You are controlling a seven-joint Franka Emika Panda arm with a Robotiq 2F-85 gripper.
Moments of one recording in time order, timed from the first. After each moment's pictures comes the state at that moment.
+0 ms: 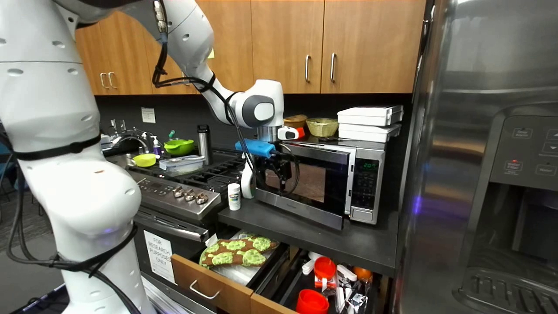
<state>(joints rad) -0.07 -0.09 -0.09 -2.43 0.02 2.42 -0.02</state>
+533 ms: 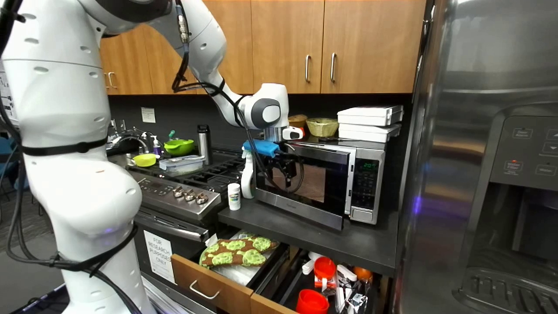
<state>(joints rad) -0.07 0.03 -0.08 -2.31 0.02 2.45 0.07</state>
